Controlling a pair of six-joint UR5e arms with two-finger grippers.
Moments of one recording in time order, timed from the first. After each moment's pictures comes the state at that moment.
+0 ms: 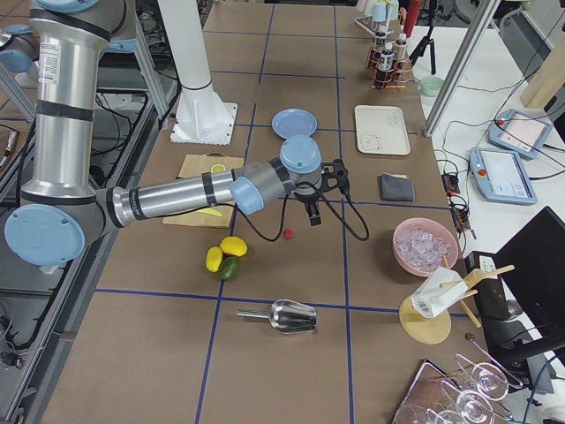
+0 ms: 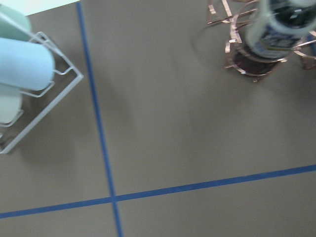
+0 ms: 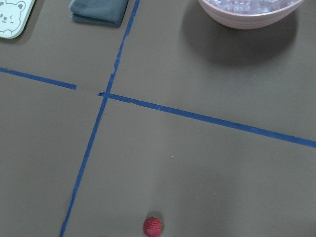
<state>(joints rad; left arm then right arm) -1.55 -1.76 -1.63 -1.45 -2.23 0.07 1.33 -1.72 1.94 -1.17 2.49 0.40</state>
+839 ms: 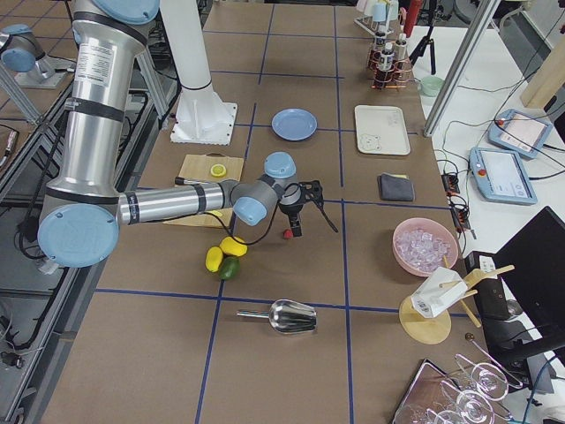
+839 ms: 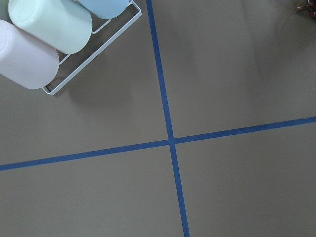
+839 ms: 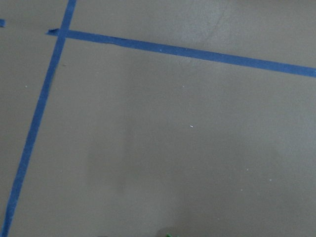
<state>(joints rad) -1.59 -1.69 -1.63 -1.45 -2.31 0.13 0.87 -1.77 1.82 -0.88 2.00 0.79</state>
